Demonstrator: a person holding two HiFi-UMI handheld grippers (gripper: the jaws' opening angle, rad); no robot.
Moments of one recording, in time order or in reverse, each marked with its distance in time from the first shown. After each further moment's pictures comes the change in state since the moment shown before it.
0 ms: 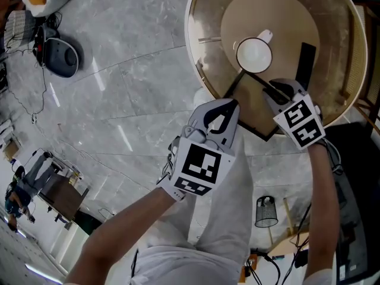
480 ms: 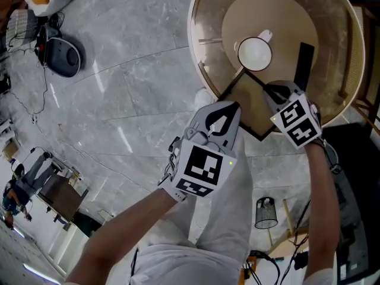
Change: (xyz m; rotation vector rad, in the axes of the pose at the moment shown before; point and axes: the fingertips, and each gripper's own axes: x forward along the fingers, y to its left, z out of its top) left arm -0.013 -0.007 0.002 0.013 -0.005 -0.002; right arm -0.001 0.008 0.004 -0.037 0.026 -0.009
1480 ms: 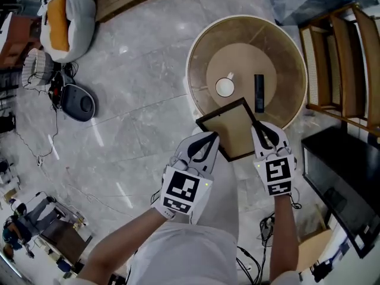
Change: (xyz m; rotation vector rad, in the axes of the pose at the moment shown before) left arm -0.185 -0.068 0.118 0.110 -0.182 -0.050; right arm -0.267 0.084 0.098 0.277 -0.398 -0.483
